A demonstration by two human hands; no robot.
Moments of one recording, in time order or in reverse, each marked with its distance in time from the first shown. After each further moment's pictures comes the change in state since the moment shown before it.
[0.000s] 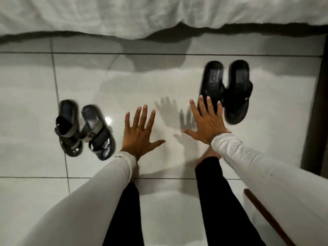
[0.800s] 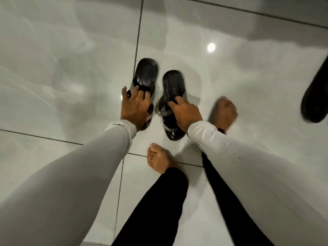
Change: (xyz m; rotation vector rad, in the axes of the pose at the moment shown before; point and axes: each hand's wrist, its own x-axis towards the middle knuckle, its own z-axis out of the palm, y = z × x) left_hand -0.083 -0.327 0.110 0.024 -0.166 -0.153; right_hand 0.093 -0.416 0.066 0.109 -0.130 -0.262
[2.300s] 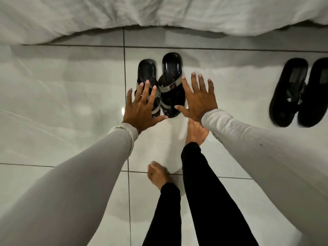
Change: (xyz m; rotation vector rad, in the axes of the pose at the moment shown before) left_hand 0.044 0.029 -0.150 -0.017 0.108 0.129; right_hand -0.006 0.099 -0.154 -0.061 0.164 0.181
